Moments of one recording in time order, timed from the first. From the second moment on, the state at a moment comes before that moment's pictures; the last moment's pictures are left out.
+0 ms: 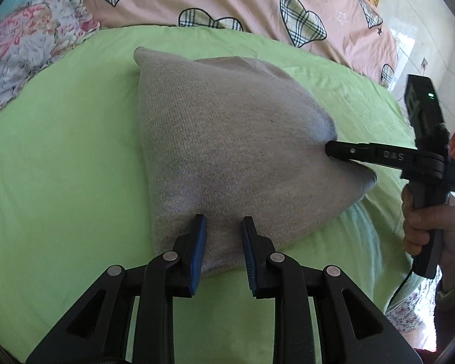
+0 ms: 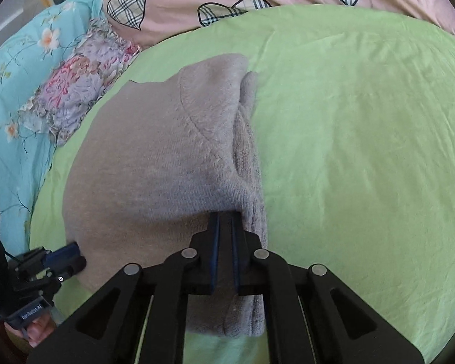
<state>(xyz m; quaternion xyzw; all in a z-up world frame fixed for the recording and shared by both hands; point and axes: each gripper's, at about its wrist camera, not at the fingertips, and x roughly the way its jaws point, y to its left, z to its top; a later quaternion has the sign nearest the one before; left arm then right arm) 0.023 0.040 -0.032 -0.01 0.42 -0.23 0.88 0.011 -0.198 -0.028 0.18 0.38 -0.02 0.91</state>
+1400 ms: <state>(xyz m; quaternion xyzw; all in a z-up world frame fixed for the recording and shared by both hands) -0.037 0.084 -0.002 0.04 0.43 -0.13 0.89 -0.096 -0.107 -0.009 0.15 0.37 0.01 0.92</state>
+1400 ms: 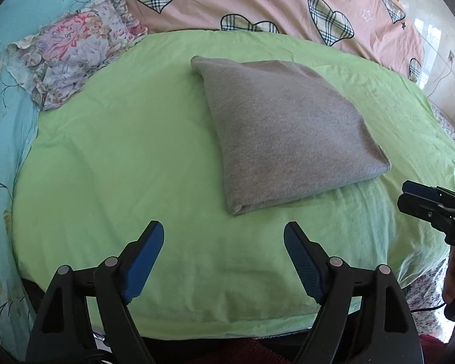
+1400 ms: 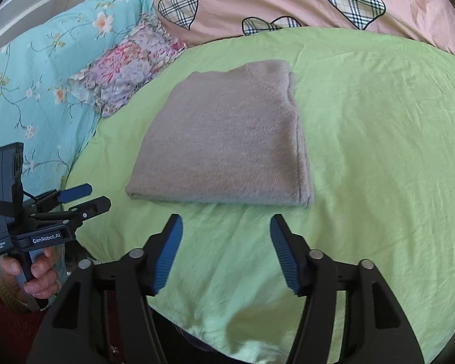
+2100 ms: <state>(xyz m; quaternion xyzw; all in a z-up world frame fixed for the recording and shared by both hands) -0.008 0.062 0.003 0.08 0.43 -0.09 0.89 -0.061 -0.110 -0.001 0.11 0.37 -0.01 0.92</state>
